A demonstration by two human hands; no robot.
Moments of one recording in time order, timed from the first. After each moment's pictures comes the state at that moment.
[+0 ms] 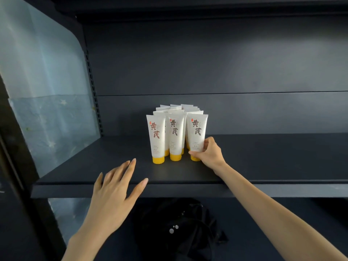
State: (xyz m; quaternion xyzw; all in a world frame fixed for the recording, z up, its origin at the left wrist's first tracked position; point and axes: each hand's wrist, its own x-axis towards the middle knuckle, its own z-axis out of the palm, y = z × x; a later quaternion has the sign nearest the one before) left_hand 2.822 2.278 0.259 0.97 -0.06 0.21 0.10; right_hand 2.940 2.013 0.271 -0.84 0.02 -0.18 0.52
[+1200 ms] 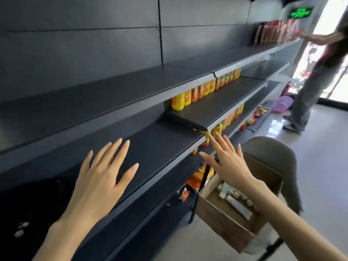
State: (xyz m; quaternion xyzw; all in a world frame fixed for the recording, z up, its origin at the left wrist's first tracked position) left_hand 2.721 2.000 0.207 0.85 -0.50 0.12 0.13; right_hand 2.537 1.751 0.156 -0.91 0.36 -0.15 0.12
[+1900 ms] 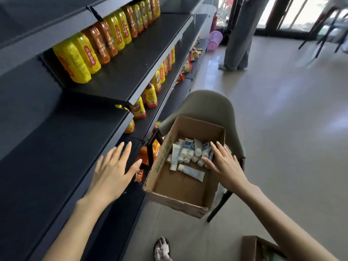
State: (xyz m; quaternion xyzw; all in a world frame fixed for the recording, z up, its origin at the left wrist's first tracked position) left_hand 2.672 1.701 0.061 0.78 -0.61 -0.12 0.02; right_hand 2.386 1.609 0.002 -0.76 0.61 -0.05 0.23
